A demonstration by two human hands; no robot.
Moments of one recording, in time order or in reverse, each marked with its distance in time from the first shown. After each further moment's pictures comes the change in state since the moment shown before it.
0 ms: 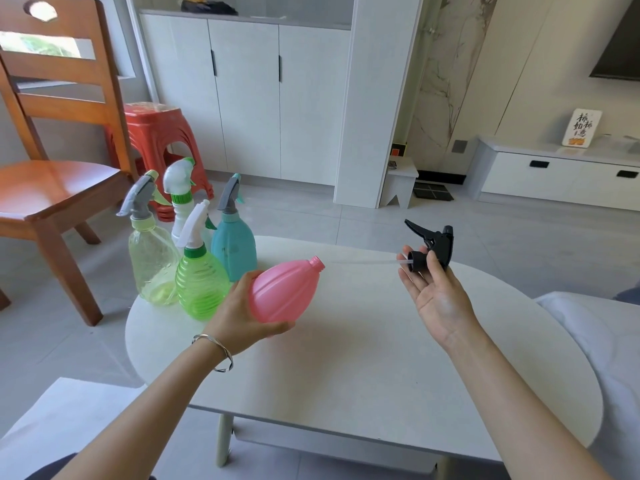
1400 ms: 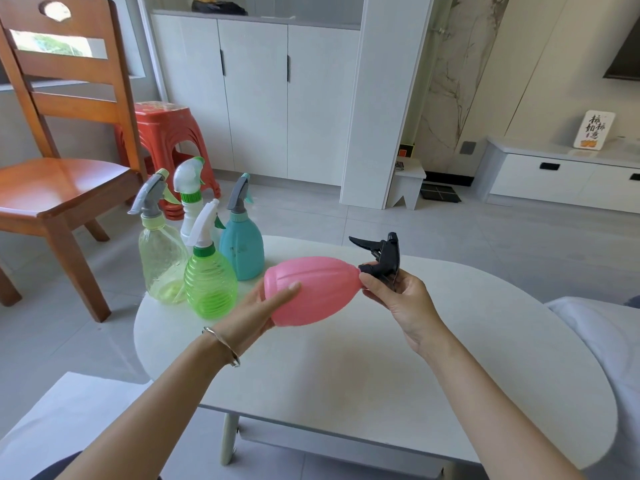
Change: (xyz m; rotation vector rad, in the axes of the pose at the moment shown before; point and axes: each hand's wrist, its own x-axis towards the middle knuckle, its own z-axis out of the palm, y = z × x) left_hand 0.001 0.022 0.001 -0.909 -0.302 -0.179; right_hand -0.010 0.034 0.034 -0.456 -0.185 -0.011
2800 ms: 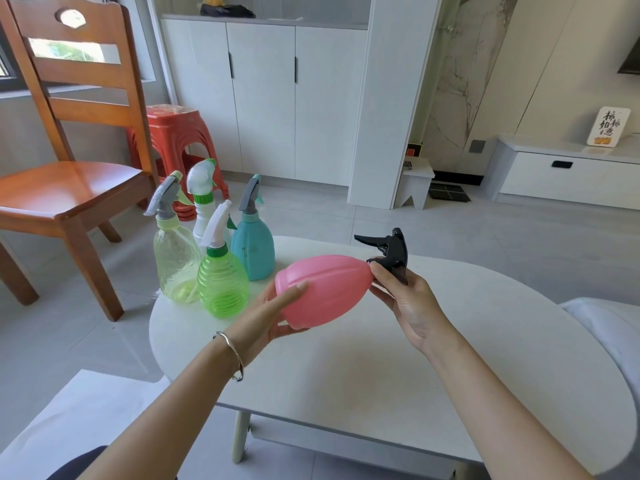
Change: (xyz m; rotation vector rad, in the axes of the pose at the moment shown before) left_hand -0.015 0.006 0.003 -0.082 0.027 -0.061; right_hand 0.001 -0.004 0.012 0.113 0.004 0.114
